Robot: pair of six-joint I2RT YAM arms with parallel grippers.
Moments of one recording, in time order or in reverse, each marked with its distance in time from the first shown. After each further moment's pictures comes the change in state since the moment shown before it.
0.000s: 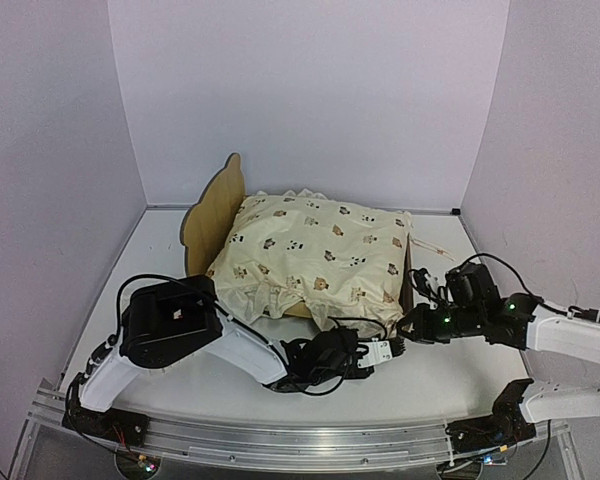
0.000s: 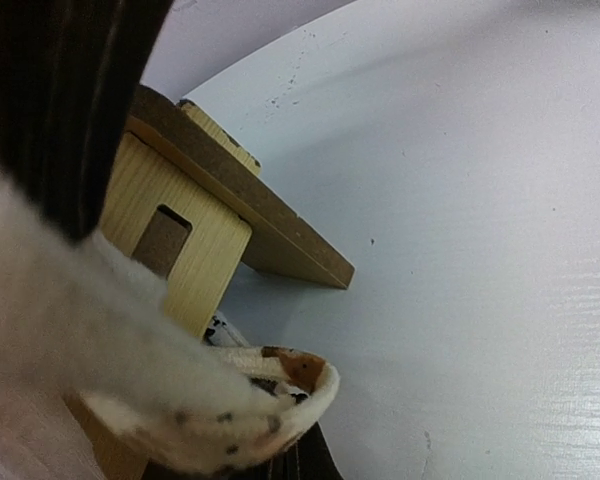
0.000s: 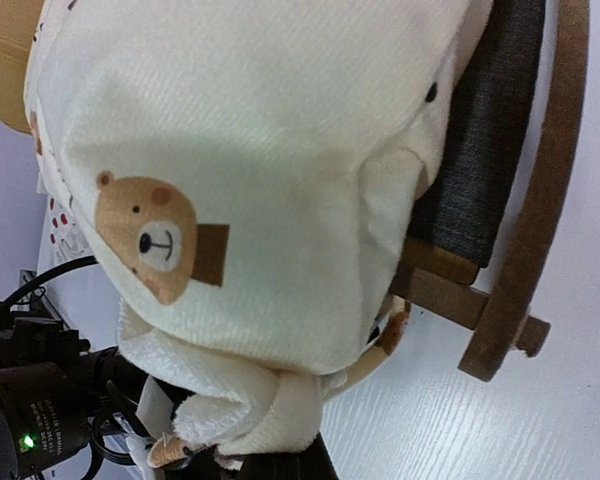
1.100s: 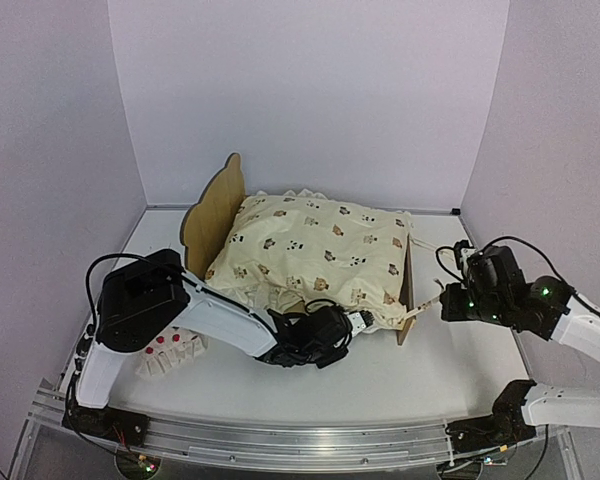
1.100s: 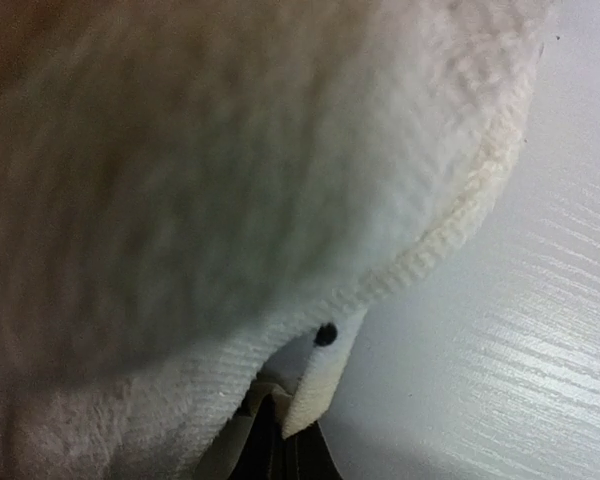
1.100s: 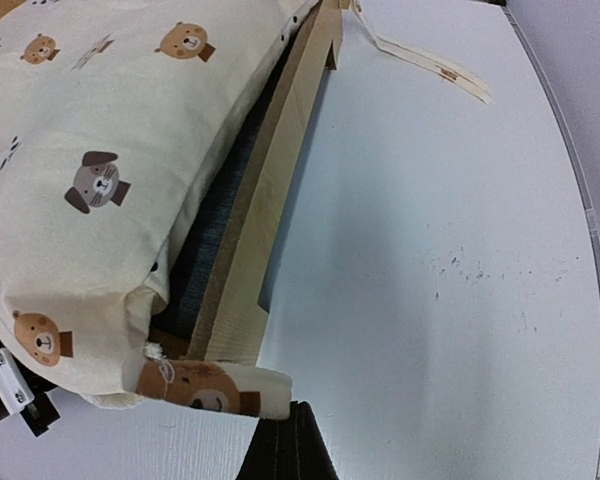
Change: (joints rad) left arm 0.075 -0.152 0.009 -0.599 -0.117 -0.392; right arm -0.013 -0.140 0.170 -0.355 0.551 -0.177
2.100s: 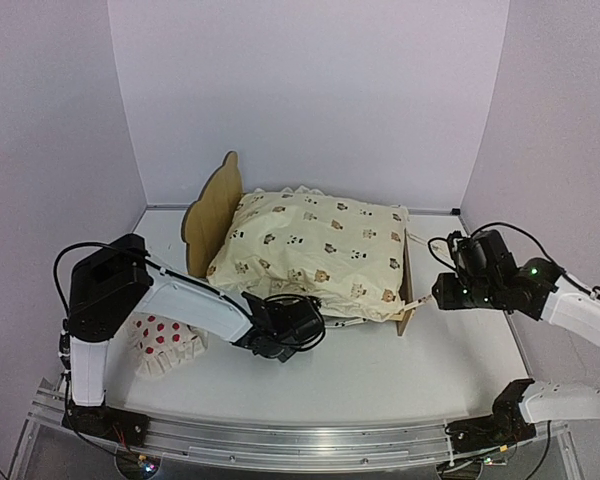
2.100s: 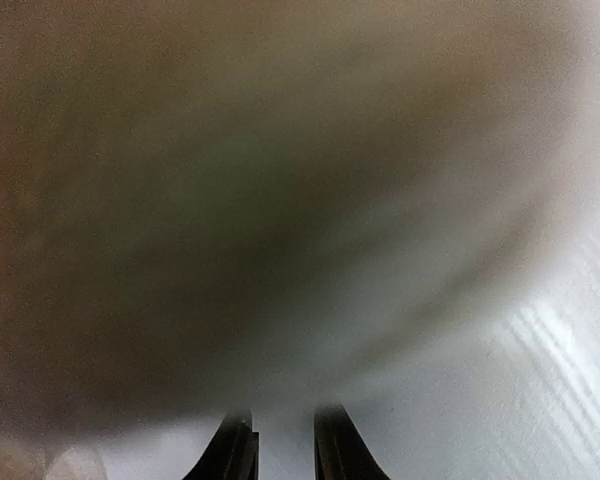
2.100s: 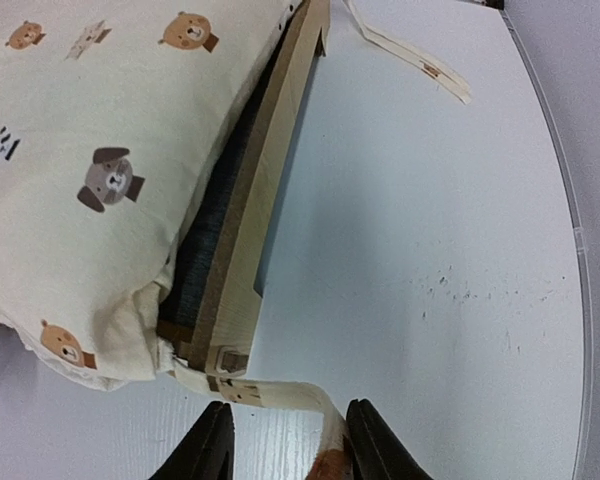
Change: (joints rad) left arm 0.050 -0.159 -0.112 -0.392 -0.179 -0.370; right arm -0.047 0.132 0.093 -0.019 -0.011 -0.054
